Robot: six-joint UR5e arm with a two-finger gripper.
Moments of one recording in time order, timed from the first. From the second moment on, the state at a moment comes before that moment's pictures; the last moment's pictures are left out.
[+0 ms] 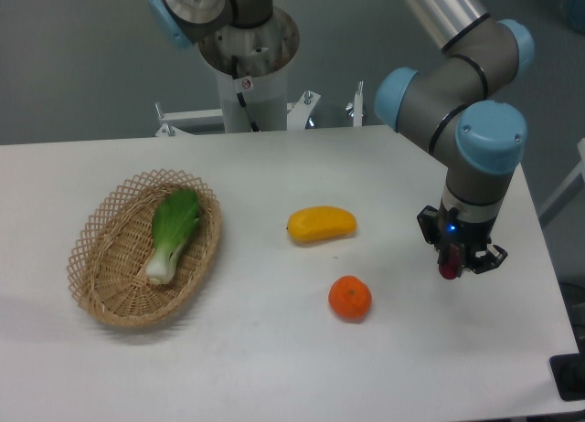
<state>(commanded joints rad) 2.67 -2.06 -1.45 -1.04 1.56 1.43</state>
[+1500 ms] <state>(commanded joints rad) 2.44 -2.07 -1.48 -1.04 1.57 1.14</state>
